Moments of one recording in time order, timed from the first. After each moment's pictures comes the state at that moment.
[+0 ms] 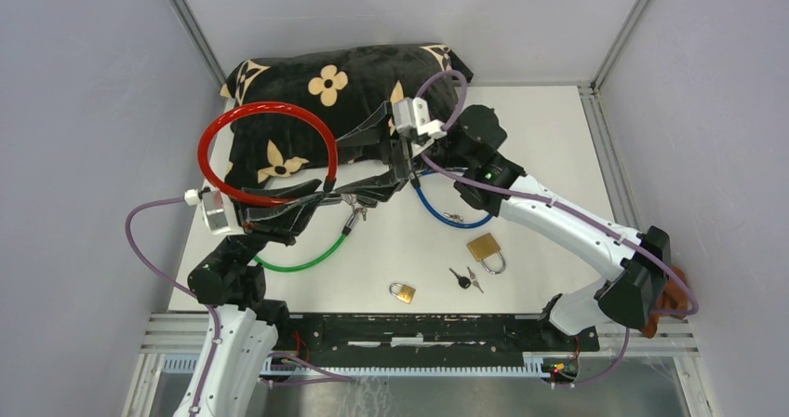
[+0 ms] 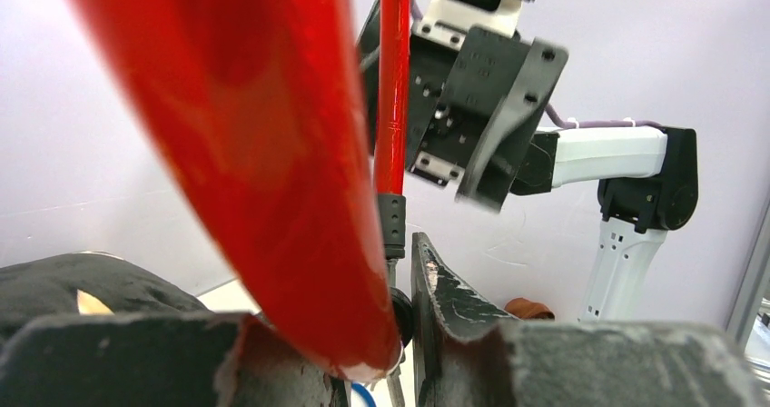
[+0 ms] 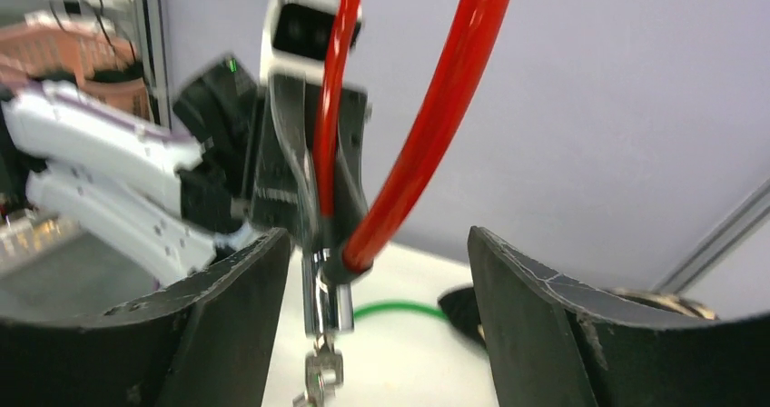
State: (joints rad) left arm -0.09 0.44 0.39 0.98 0.71 -0.84; right arm 0.89 1.47 1.39 0.35 -0.86 -0.07
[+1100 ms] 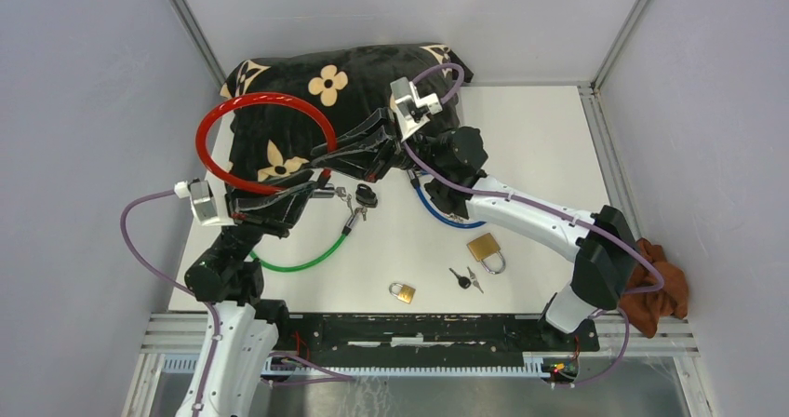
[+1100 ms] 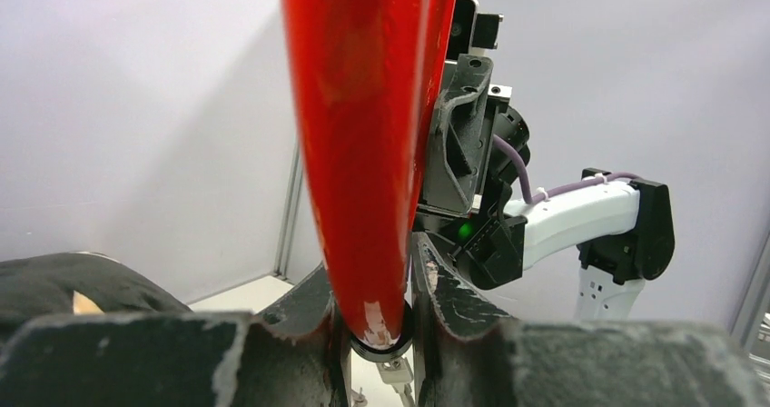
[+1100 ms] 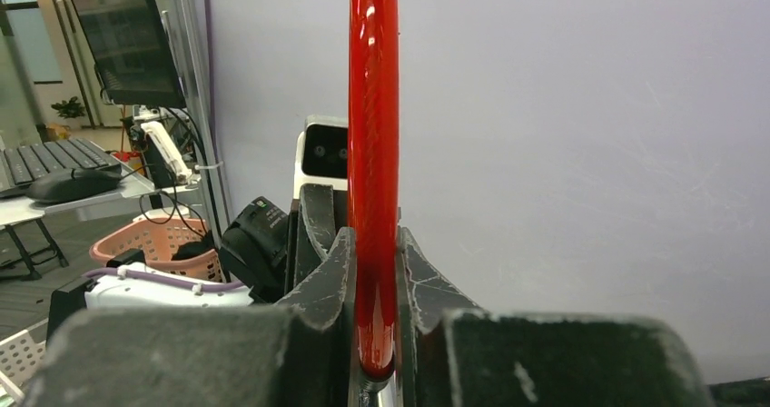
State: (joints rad) left arm -0.05 0.48 0.42 1.00 0.66 -0.95; right arm 0.94 1.62 1.35 0.99 -0.69 0.52
